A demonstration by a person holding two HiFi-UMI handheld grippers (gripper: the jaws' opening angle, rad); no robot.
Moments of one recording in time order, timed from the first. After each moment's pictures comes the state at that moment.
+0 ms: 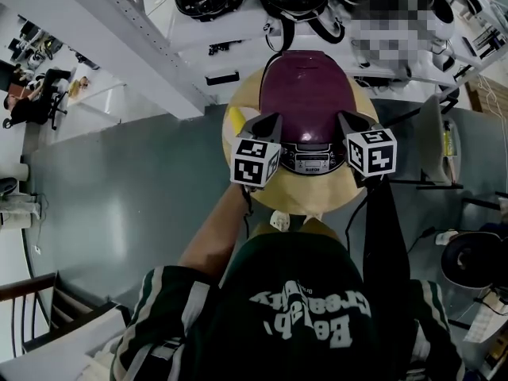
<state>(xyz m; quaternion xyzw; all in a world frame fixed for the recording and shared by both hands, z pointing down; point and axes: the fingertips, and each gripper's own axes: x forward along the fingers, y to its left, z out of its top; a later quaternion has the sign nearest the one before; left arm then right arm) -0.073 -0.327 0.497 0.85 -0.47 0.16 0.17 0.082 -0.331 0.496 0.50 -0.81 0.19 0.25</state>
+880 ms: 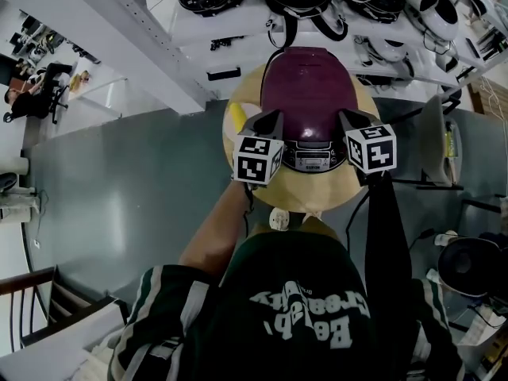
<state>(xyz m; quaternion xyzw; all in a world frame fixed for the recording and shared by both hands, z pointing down) -0.074 -0.327 0.501 0.84 -0.49 0.16 0.18 0.080 -0.331 0.501 0.48 -0.81 0.18 0.28</state>
